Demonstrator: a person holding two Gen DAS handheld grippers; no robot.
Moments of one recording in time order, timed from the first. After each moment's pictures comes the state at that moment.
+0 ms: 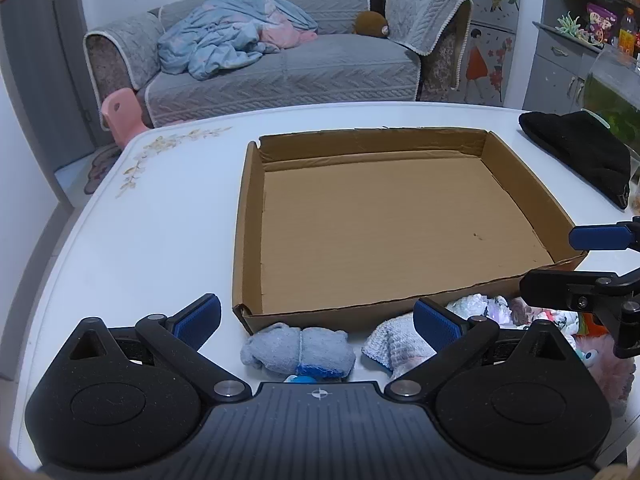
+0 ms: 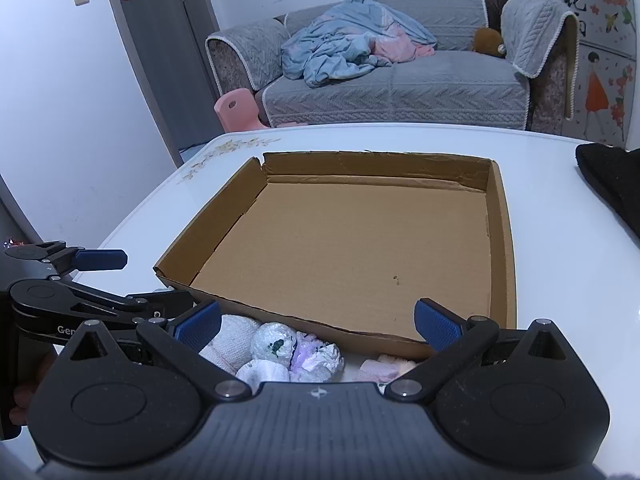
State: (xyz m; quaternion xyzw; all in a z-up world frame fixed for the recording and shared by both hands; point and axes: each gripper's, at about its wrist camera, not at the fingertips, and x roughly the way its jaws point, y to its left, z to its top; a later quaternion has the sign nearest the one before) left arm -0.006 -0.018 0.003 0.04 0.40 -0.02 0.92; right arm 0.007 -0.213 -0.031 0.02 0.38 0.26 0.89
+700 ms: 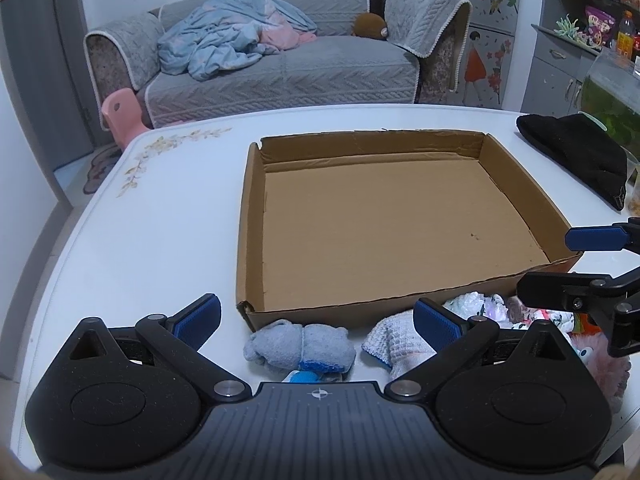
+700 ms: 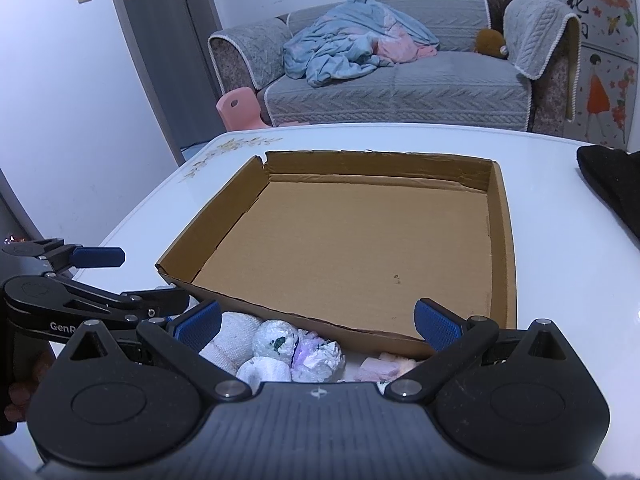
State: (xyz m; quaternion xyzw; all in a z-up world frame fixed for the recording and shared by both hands) left arm -0.012 -0.013 0.008 0.04 0.40 -0.03 0.92; right arm 0.007 -0.213 -0.032 0.02 0.38 0.26 0.89
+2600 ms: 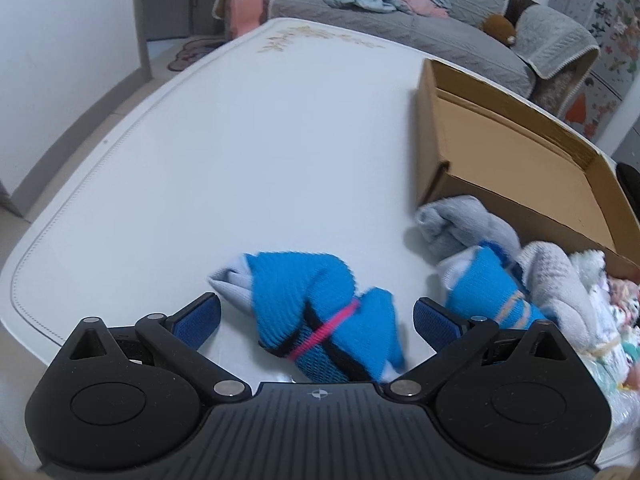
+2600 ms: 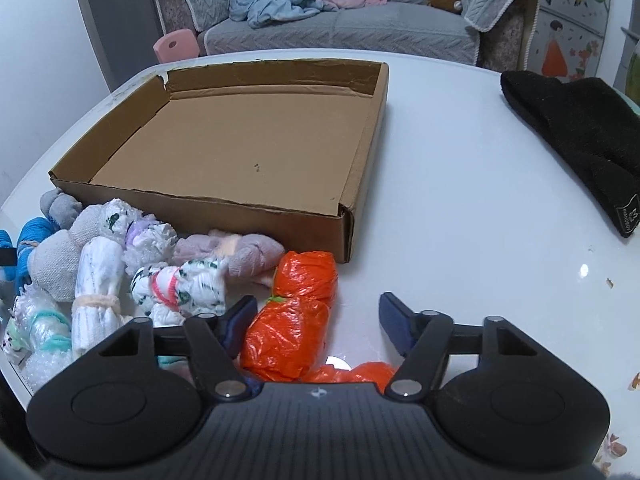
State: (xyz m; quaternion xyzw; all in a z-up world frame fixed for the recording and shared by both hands) left arm -0.070 0.091 -0.046 -0.12 0.45 0.11 0.88; right arm 0.002 -0.288 -0.088 -0.05 0.43 0.20 0.88
